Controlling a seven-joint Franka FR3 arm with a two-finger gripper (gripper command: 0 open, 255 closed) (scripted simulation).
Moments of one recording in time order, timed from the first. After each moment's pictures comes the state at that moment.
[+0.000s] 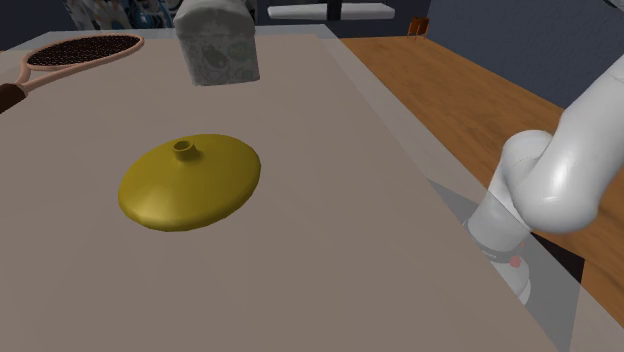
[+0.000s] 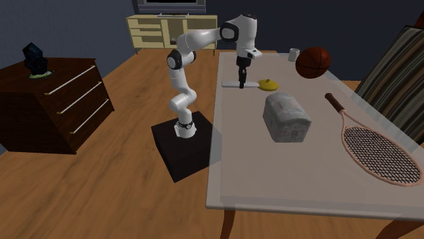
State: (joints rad) arm 0.40 -0.17 0.06 -1.43 0.00 1.26 -0.51
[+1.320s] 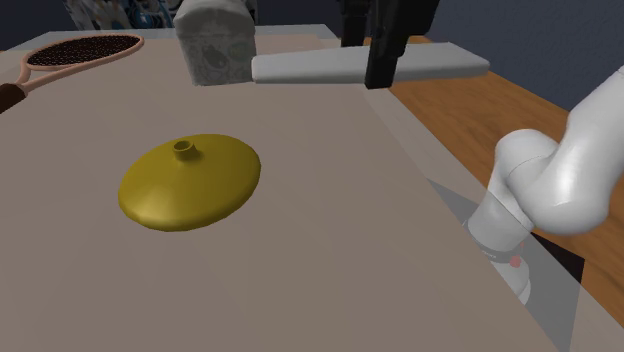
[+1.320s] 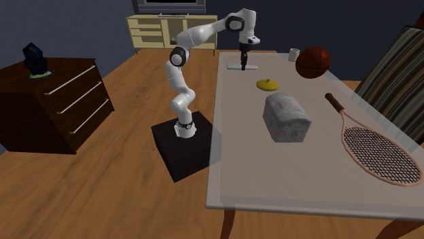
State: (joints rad) arm 0.58 -0.25 0.38 -1.49 0.09 1.25 0.01
